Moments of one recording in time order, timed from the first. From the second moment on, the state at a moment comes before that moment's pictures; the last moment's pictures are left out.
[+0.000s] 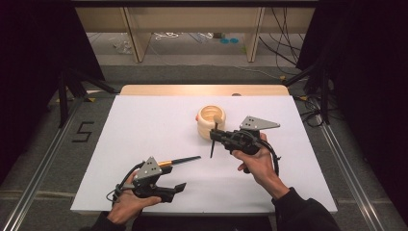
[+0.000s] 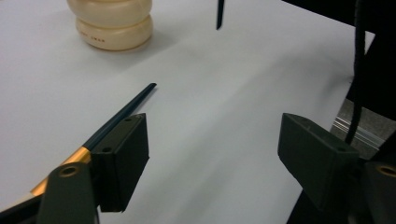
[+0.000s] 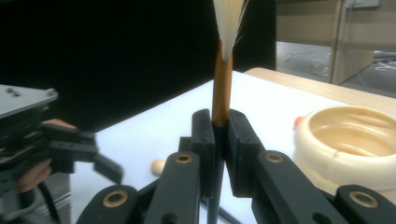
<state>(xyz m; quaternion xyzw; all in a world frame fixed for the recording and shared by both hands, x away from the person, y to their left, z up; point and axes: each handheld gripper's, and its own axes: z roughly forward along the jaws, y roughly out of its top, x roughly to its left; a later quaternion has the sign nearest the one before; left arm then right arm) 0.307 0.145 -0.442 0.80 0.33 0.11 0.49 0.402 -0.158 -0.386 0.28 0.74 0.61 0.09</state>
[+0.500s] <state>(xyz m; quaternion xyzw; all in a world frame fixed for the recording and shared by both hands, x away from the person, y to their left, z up) 0.302 0.146 -0.444 0.81 0.32 0.12 0.48 0.431 -0.163 -0.365 0.27 0.75 0.59 0.13</state>
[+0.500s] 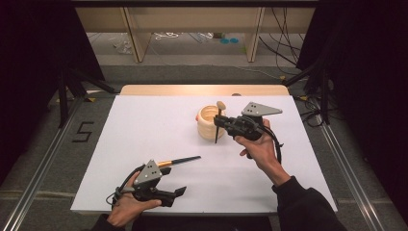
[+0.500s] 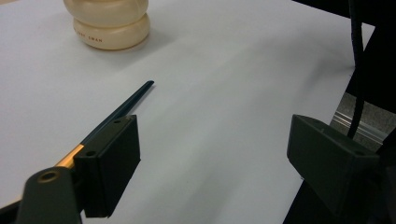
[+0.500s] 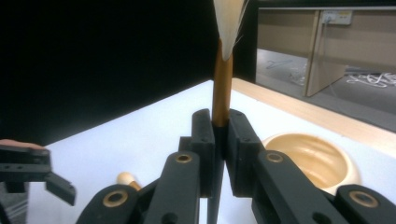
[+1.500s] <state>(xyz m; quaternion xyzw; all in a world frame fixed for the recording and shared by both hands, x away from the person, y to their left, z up) 0.303 0.149 -0.445 0.81 0.32 0.12 0.48 0.494 -0.160 -0.350 0.29 0.74 0.58 0.16</state>
